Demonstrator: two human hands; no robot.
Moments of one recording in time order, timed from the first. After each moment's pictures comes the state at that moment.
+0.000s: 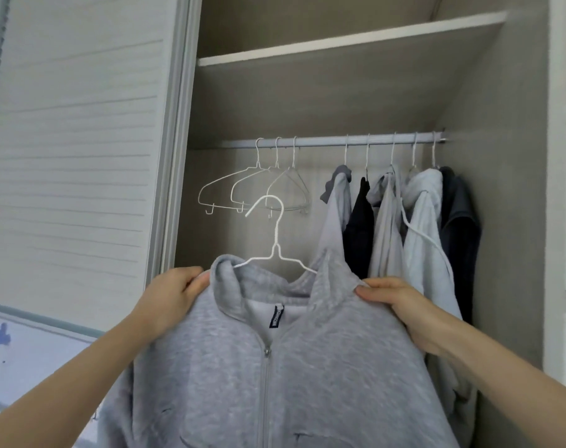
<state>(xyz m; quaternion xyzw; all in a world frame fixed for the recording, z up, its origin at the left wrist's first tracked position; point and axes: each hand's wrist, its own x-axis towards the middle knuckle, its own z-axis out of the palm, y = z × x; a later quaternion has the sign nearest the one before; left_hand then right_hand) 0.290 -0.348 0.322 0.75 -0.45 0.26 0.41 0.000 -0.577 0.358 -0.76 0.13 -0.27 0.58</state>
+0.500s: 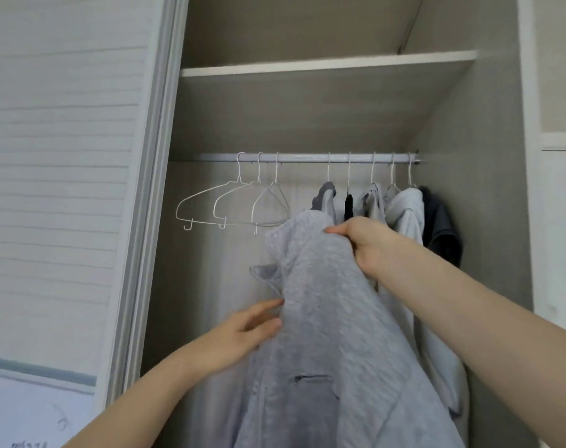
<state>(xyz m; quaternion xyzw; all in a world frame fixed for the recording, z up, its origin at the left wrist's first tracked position) 0.229 -0.407 0.325 0.61 -0.62 -0.12 0.48 0.054 -0.510 0.469 -0.63 0.25 -0.38 0.63</state>
